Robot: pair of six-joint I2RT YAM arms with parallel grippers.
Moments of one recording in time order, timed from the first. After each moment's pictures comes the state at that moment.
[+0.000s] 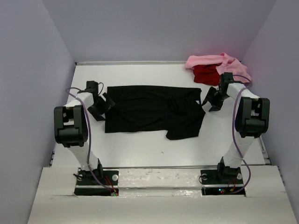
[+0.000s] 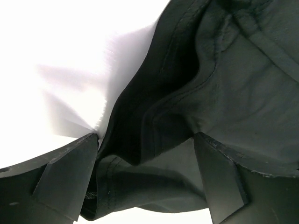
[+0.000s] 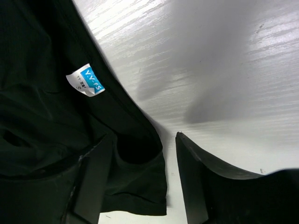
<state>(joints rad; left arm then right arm) 0.05 1.77 1.11 -0.59 0.14 -0.65 -0.10 1.91 1.36 -0.72 -0.24 0.46</state>
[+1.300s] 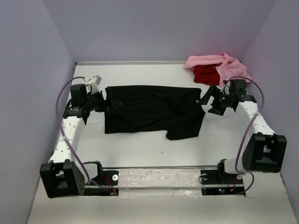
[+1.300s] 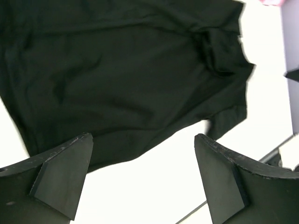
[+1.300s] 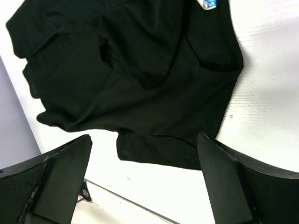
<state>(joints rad) 0.05 1.14 0.89 -0.44 0.59 -0.27 -0.10 1.39 1.03 -0.59 -0.52 0.45</state>
